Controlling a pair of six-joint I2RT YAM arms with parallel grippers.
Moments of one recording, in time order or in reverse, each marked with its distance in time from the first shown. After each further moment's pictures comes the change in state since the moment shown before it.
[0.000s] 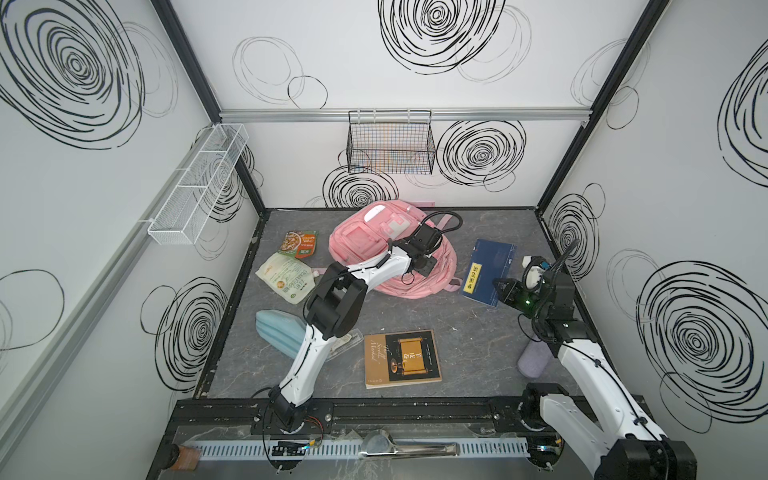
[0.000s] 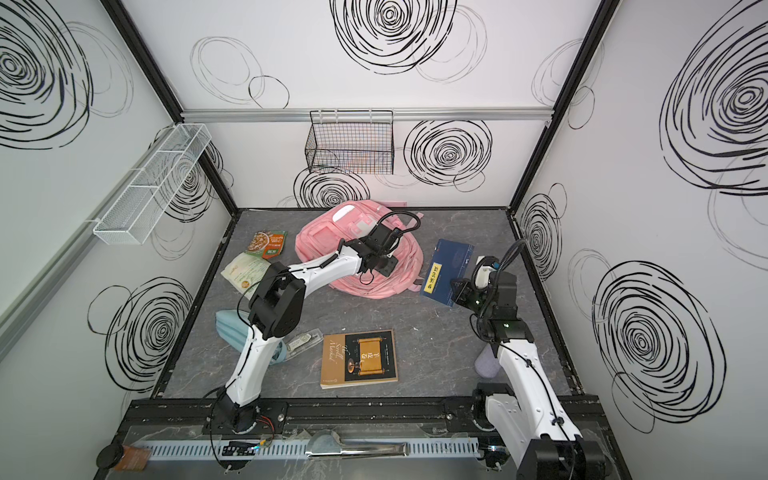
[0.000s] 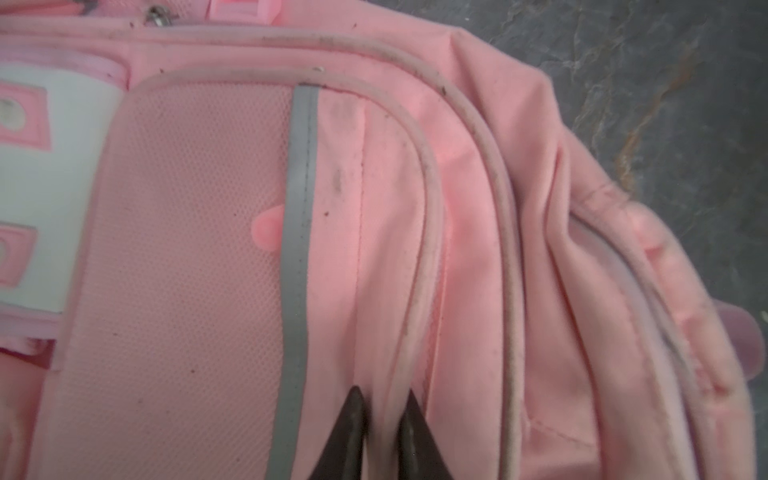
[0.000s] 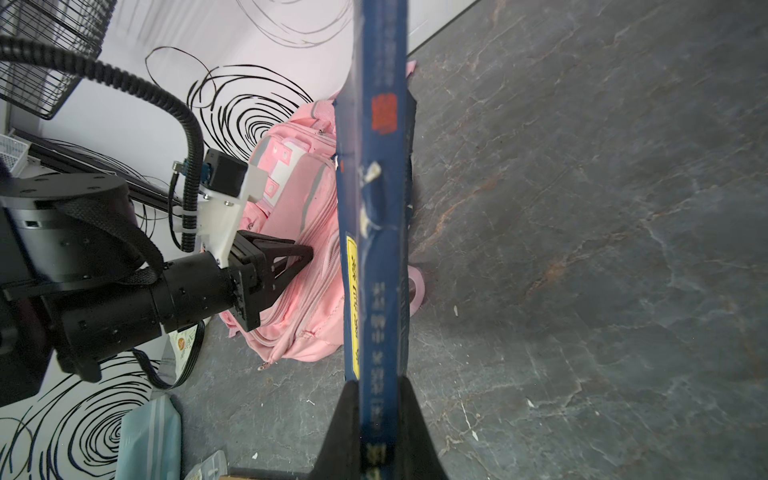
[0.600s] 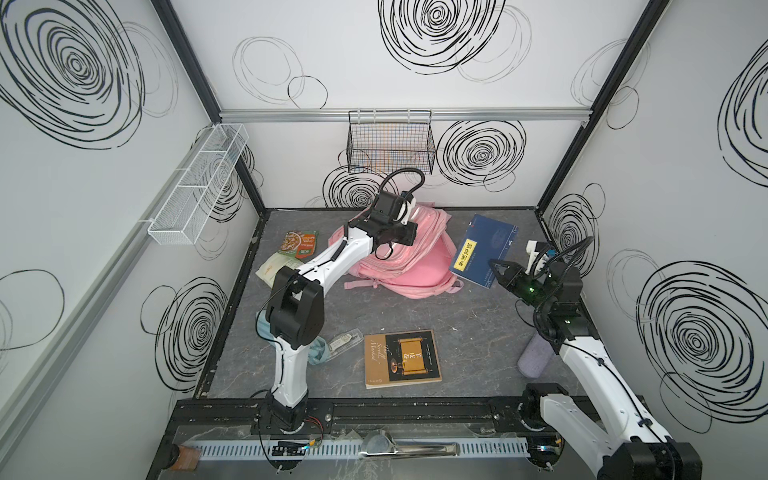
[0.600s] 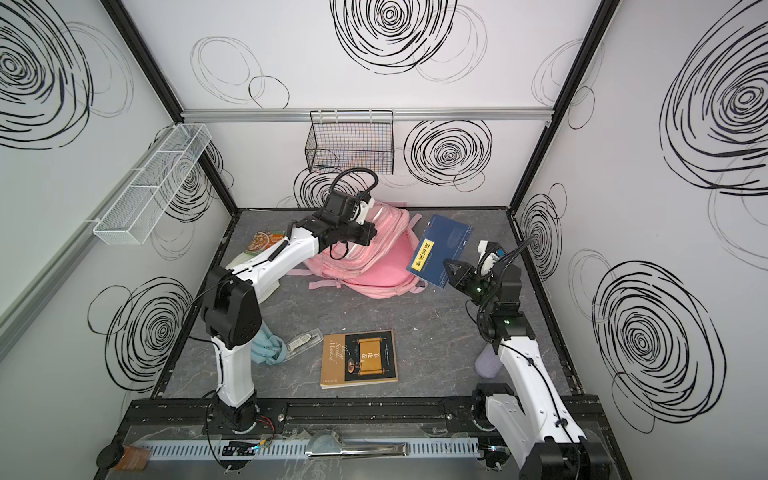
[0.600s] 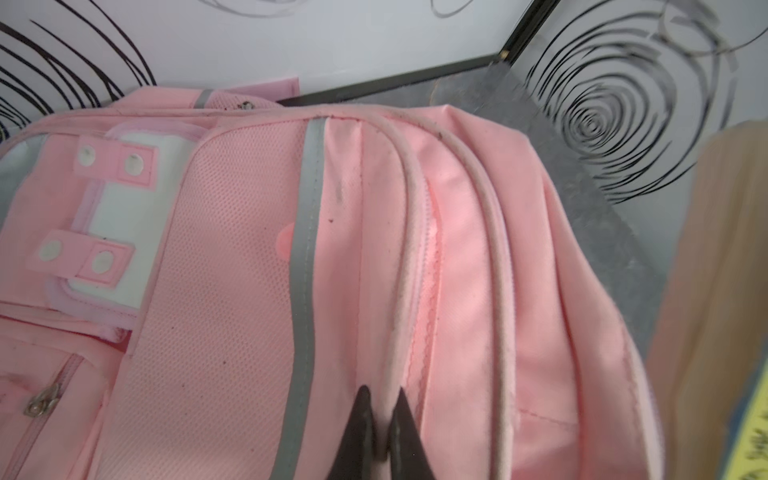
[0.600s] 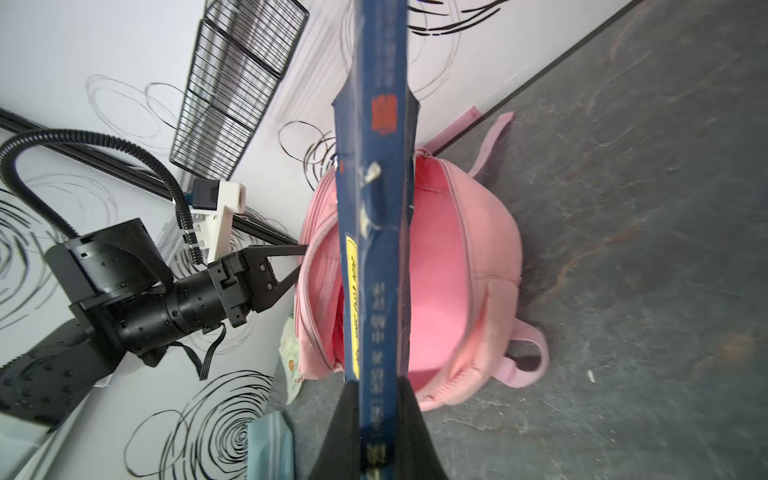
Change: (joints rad) left arm 0.184 -0.310 -0.106 0.084 0.409 -0.219; right arm 0.031 0.018 0.038 0.246 -0.126 0.290
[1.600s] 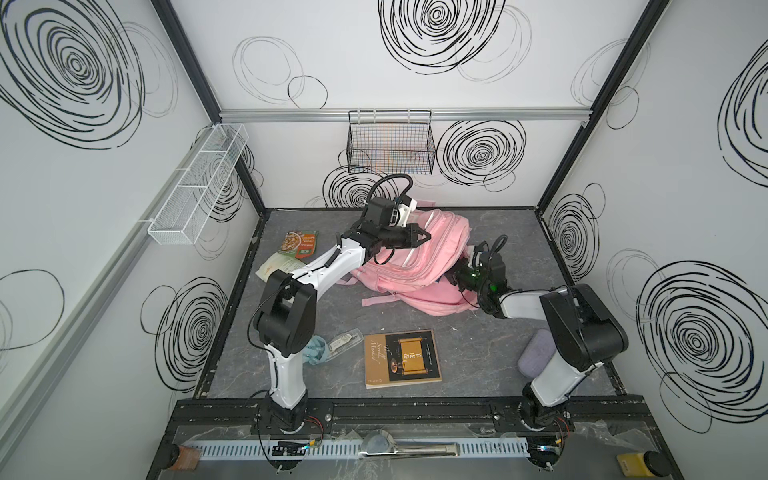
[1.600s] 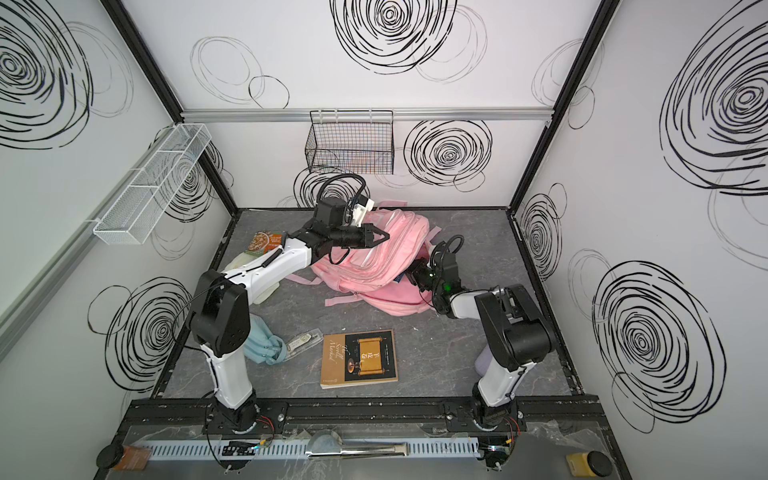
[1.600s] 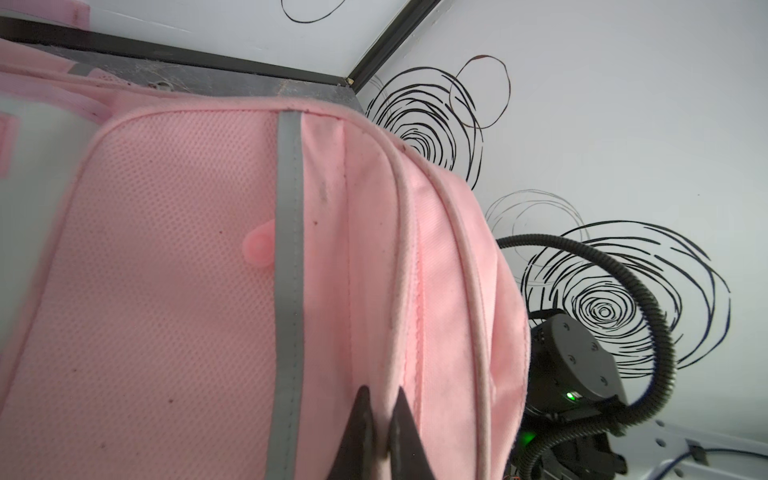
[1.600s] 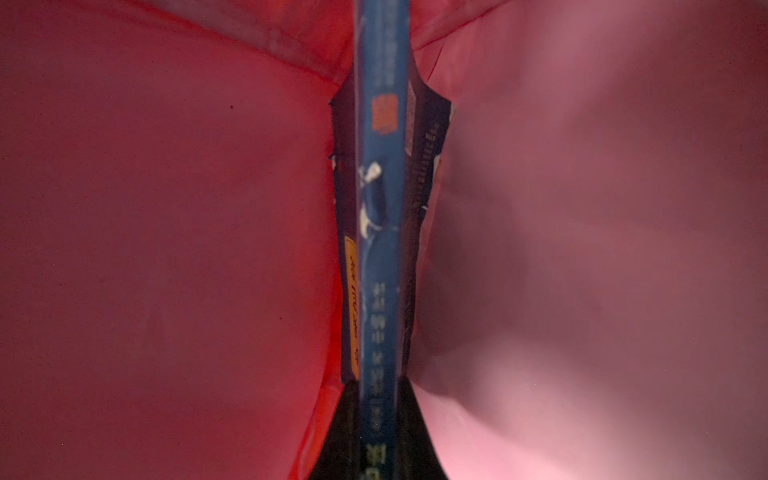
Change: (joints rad) left arm 0.009 -0.069 -0.216 0.341 0.400 -0.311; right arm 0.294 0.837 0.113 0.626 0.088 0.421
